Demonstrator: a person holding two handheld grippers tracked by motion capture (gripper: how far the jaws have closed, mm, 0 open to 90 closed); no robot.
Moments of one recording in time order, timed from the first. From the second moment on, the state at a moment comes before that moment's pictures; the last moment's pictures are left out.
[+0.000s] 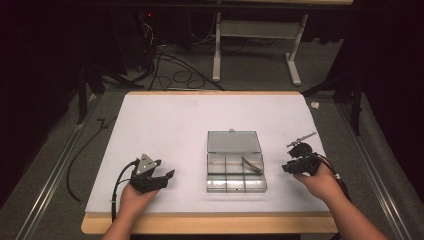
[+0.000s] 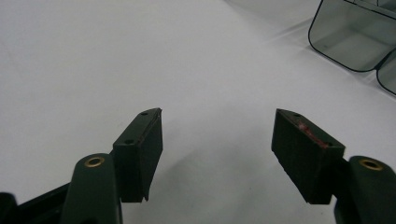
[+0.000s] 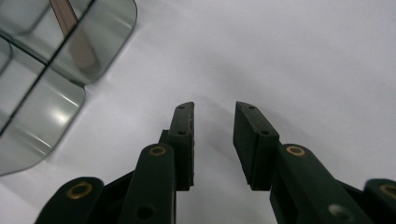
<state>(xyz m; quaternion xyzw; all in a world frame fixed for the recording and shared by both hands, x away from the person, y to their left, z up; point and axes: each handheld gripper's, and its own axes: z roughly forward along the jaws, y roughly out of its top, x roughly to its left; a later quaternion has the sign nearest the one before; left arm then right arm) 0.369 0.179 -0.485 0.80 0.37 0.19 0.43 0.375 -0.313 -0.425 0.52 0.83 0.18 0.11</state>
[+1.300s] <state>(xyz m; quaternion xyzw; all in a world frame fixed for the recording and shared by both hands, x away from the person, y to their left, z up) 0.376 0.179 -0.482 0.77 0.44 0.17 0.44 0.347 -0.320 -0.478 0.53 0.74 0.36 0.21</state>
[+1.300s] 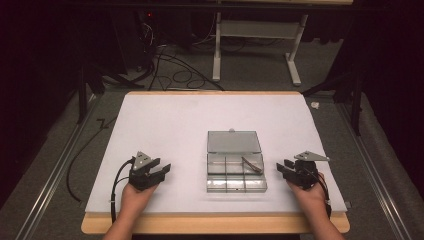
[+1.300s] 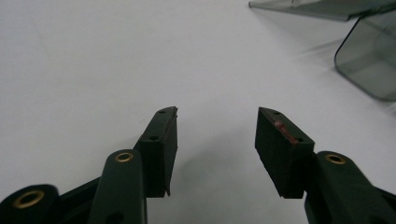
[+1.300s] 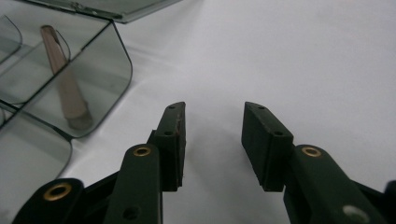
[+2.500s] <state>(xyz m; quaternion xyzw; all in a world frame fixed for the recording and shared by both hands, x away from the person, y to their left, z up) 0.462 0.053 -0.451 0.79 0.42 0.10 0.43 0.430 -0.263 -0.439 0.53 0.75 0.36 0.16</state>
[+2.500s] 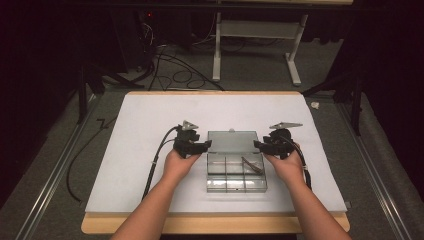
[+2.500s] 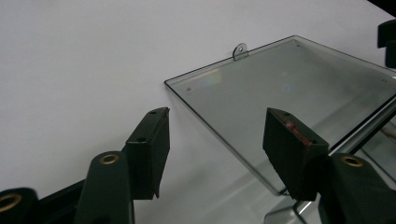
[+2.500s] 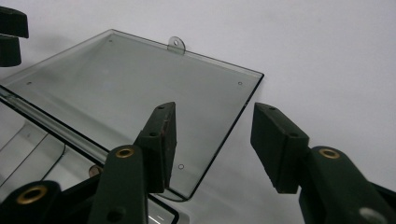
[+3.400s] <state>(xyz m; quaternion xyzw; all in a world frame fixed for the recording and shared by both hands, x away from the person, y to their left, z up) 0.474 0.039 -0.477 0.76 0.47 -0.02 0.45 0.453 -0.258 -0.462 0.58 0.72 0.38 0.06</state>
